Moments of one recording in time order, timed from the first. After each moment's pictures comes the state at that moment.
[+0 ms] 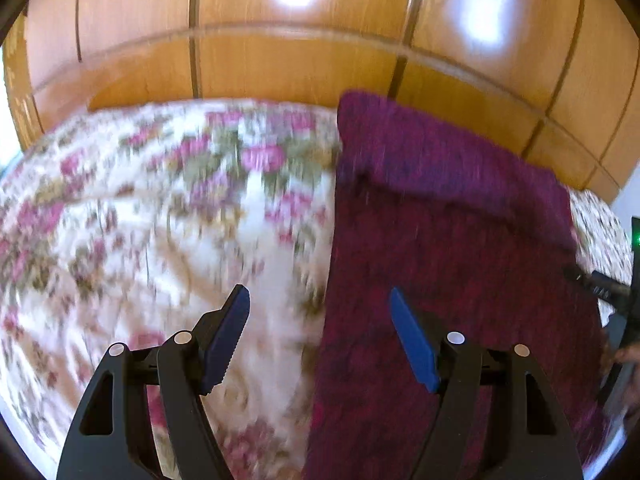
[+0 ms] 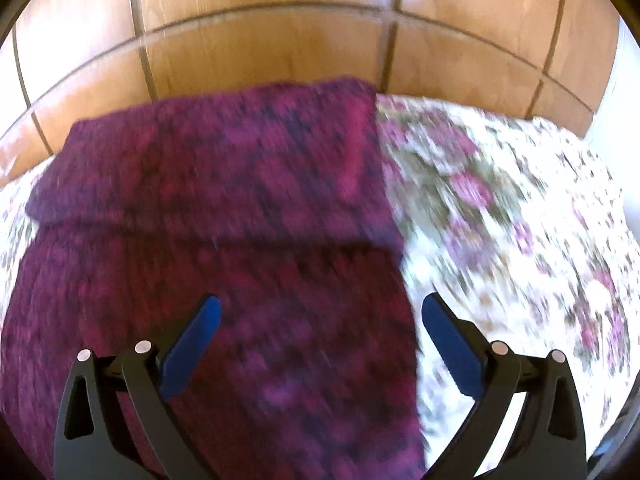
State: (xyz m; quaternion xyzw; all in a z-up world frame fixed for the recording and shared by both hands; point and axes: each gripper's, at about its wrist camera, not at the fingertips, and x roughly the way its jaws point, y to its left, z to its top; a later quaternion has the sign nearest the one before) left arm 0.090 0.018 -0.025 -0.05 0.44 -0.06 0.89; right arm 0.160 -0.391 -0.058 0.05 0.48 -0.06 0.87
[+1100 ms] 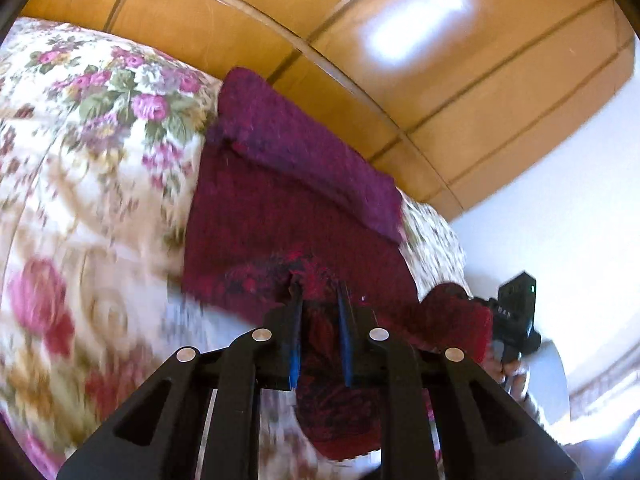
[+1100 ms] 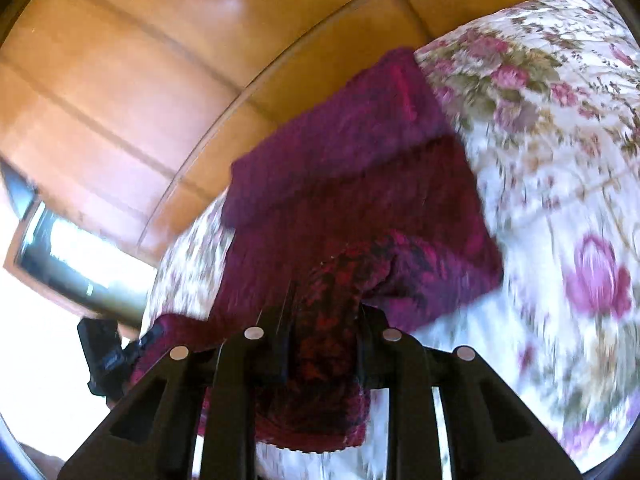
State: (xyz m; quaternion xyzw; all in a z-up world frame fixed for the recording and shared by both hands) left arm 0.073 0.042 0.006 -0.26 0.44 -0.30 0.80; right arm 0.087 -0.426 -0.008 0.36 0.44 0.13 0.81
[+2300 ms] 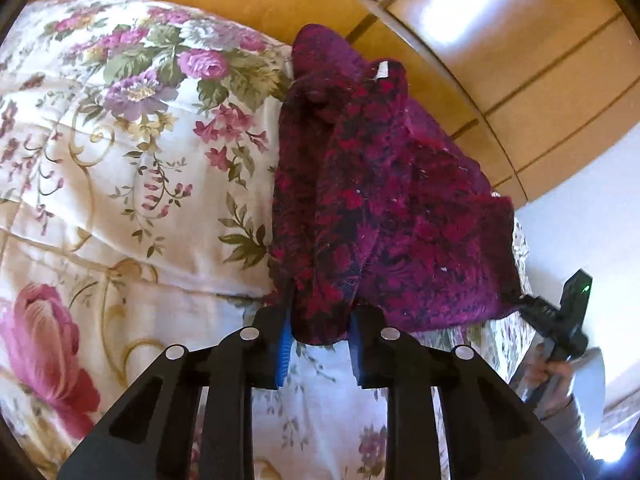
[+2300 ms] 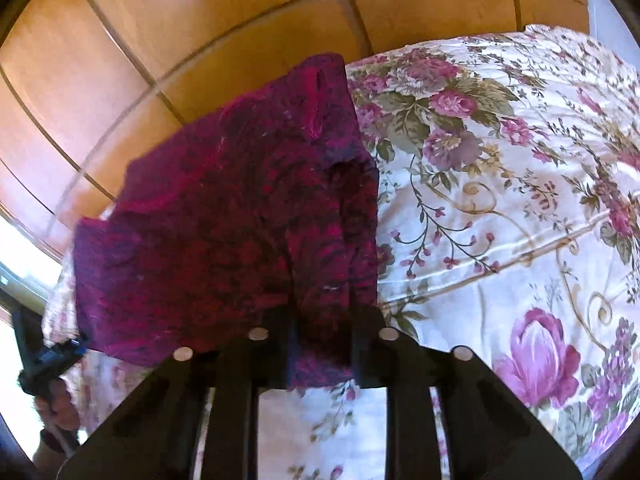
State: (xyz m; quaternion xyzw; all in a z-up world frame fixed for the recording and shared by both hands) left arm 0.111 0.034 -0.057 -0.21 0.50 -0.24 0.81; right arm 0.091 -0.443 -0.037 0.26 0.46 0.03 0.85
